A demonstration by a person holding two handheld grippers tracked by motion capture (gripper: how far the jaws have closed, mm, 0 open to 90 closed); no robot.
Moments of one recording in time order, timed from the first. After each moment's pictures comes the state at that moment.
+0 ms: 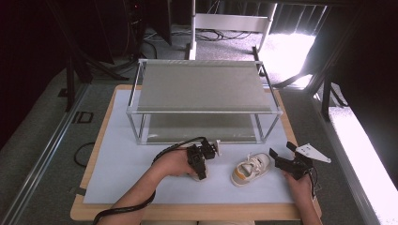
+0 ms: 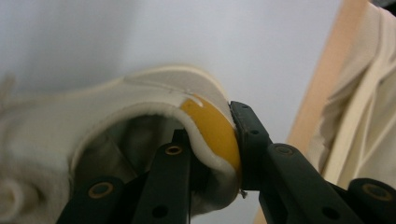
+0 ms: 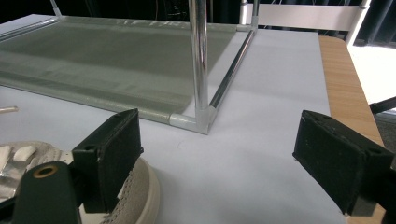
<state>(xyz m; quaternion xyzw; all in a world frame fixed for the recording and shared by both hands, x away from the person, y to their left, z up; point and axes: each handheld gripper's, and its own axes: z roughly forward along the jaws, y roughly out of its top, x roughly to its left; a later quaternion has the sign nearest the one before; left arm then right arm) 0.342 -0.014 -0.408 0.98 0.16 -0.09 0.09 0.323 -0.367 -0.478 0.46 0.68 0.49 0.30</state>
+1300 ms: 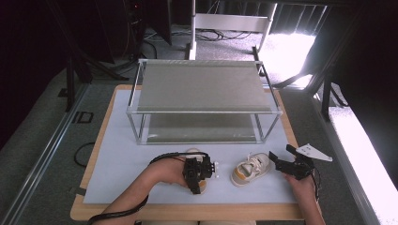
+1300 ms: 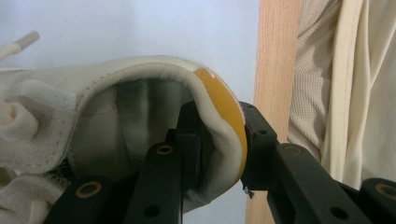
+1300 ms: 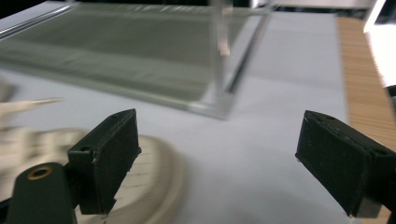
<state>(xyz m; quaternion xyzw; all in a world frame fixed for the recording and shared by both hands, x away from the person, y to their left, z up) 0.309 -0.011 -0.423 0.99 0.01 -0.09 0.06 0.312 -0.363 -0.463 0.47 0.70 0.47 0.26</state>
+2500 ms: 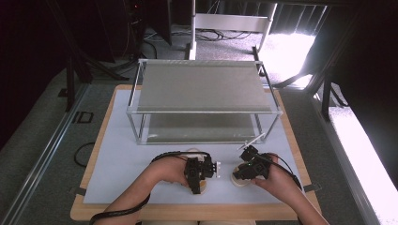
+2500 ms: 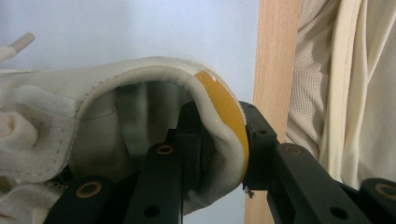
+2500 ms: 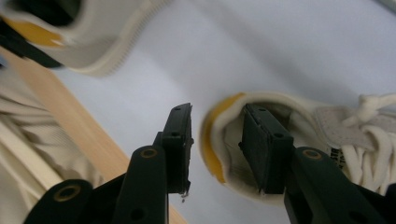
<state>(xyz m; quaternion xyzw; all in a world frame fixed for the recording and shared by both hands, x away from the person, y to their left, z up) 0.310 -0.015 -0.423 0.99 0.01 -0.09 0.05 0.310 -0.209 -0.401 0.38 0.90 0.19 0.01</state>
